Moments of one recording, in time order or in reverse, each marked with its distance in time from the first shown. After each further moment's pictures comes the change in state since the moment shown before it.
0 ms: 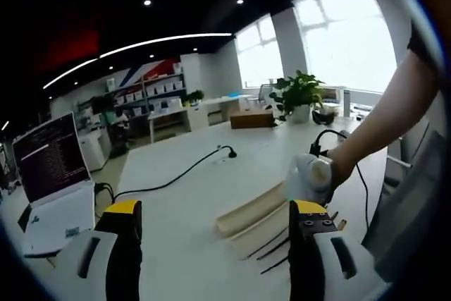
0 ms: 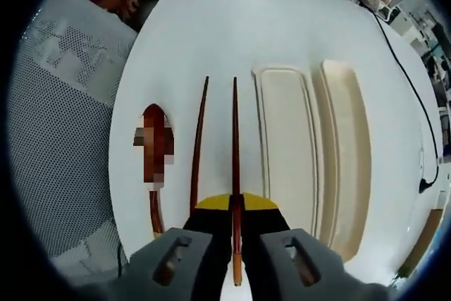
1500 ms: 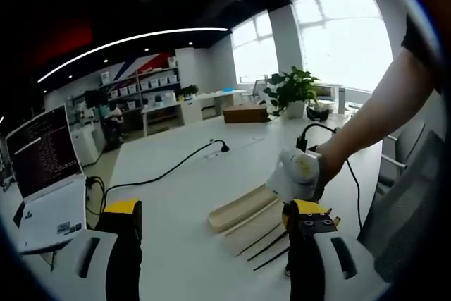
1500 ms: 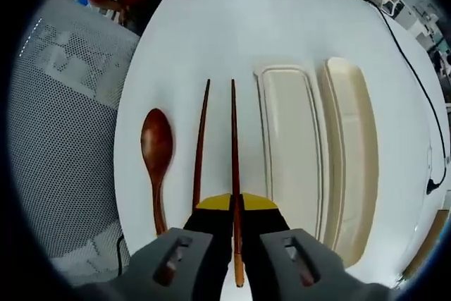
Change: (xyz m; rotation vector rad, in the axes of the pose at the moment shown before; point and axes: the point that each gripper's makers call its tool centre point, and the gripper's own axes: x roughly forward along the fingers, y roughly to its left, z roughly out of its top) left arm 0.002 -0.012 -0.008 -0.011 0.032 -0.041; right arm 0.005 0.004 0.004 0.028 -0.007 0.065
